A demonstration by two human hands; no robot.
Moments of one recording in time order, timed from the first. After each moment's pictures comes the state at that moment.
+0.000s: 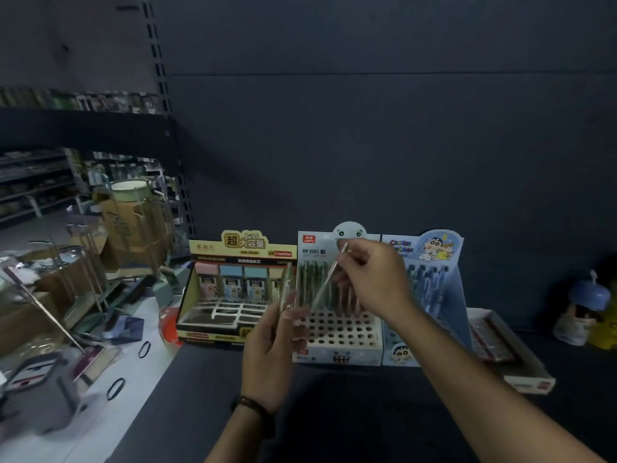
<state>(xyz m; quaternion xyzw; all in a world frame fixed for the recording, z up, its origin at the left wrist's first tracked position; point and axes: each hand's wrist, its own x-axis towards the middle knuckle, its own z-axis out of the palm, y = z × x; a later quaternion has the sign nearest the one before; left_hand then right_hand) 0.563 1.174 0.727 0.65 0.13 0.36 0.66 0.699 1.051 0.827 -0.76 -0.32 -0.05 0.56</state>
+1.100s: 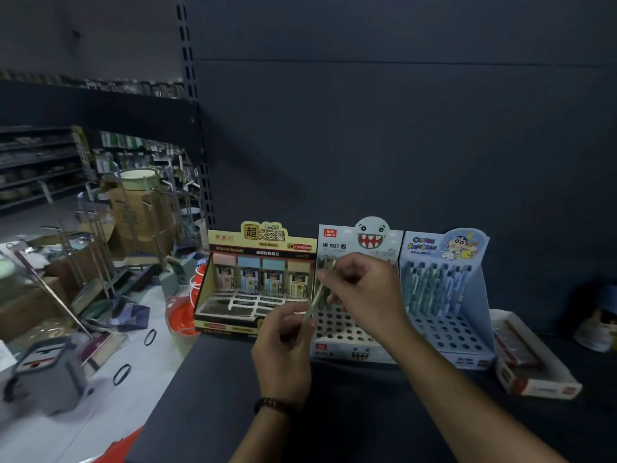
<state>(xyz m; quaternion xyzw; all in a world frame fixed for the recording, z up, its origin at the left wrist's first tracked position) 0.562 1.181 0.705 0.65 0.19 0.48 0.56 0.658 1.081 0.804 -0.73 -0.34 -0.02 0.59</state>
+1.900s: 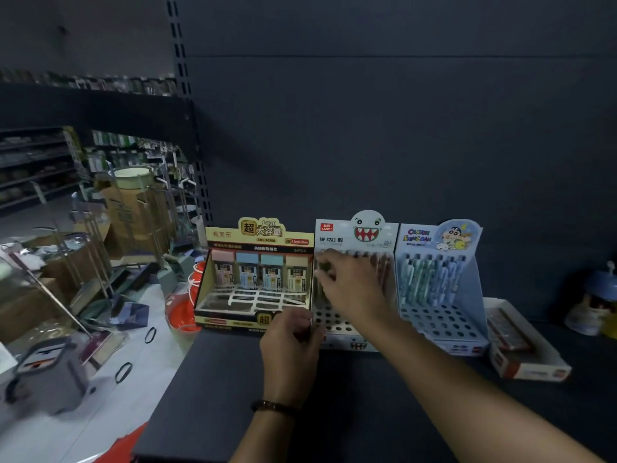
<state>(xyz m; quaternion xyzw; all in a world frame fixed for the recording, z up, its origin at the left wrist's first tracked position) 0.569 1.191 0.687 0.80 0.21 0.40 0.40 0.675 1.109 0.794 -0.85 -0.38 -0.11 0.35</state>
